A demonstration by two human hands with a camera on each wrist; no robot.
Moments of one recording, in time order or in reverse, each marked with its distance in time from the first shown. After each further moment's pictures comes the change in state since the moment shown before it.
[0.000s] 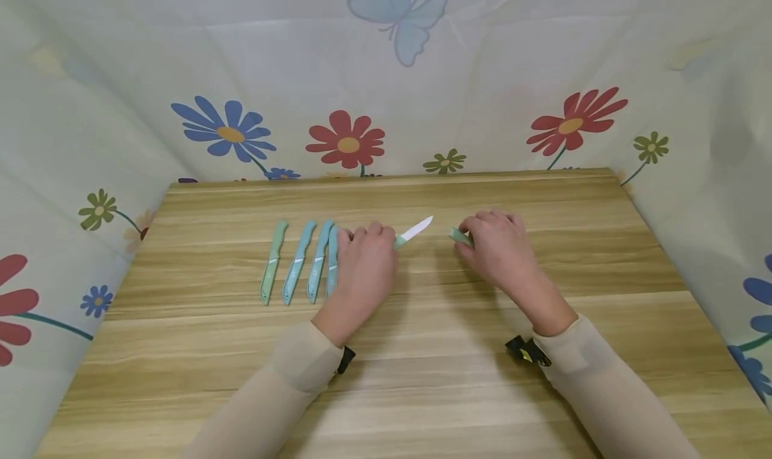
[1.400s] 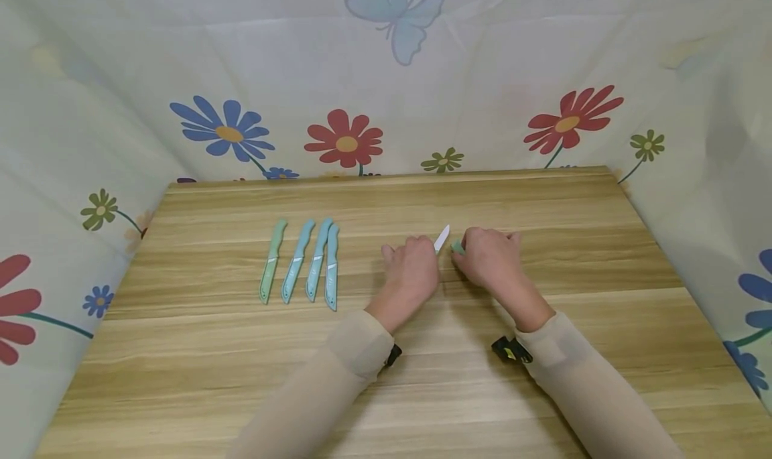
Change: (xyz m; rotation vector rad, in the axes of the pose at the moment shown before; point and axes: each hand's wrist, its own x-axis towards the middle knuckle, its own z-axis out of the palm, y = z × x) left_hand 0.022 0.067 0.029 -0.145 -0.310 -0.159; right_hand 0.004 -0.004 0.023 0.051 -0.230 0.321
